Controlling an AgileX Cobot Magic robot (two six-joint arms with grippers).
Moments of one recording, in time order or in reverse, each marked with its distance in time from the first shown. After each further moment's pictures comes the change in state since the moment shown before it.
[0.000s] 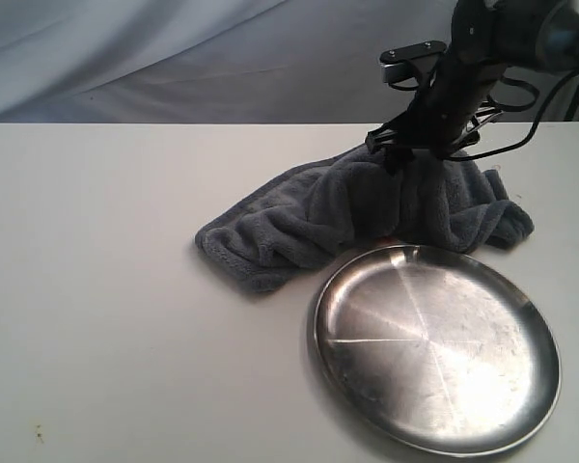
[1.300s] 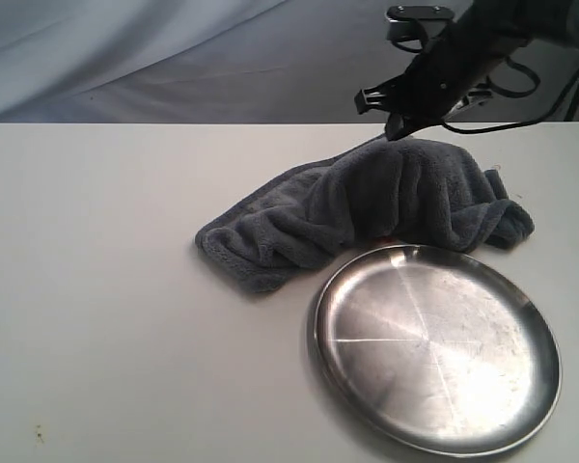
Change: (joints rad) left arm 0.000 0.000 0.000 0.000 0.000 0.000; right arm -0.023 -0.051 -0.018 0.236 -0.035 -0.087
